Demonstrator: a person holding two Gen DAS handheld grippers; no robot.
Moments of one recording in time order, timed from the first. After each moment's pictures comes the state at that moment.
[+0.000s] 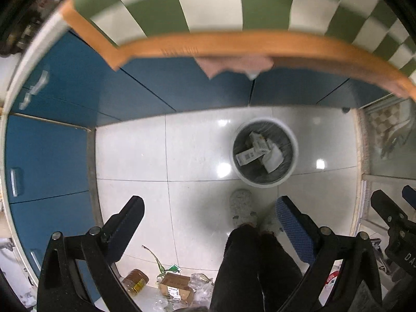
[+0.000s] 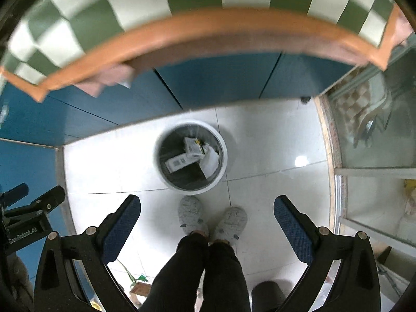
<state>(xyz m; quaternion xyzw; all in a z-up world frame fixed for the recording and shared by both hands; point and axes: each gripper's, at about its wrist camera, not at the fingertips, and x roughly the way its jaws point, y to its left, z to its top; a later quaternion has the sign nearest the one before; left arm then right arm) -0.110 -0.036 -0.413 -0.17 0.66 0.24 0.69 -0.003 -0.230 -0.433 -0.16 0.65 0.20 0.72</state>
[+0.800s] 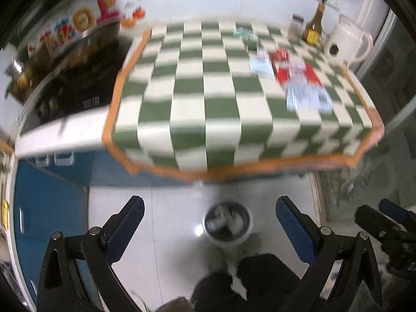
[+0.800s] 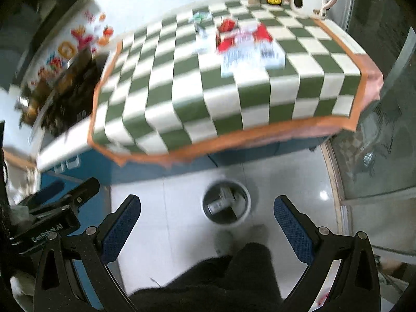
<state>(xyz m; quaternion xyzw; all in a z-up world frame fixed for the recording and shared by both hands) -0.046 -0.007 -0.192 -0.17 0.51 0.23 0.81 0.041 -0.210 -0.175 -0.05 0.57 0.26 0.78</state>
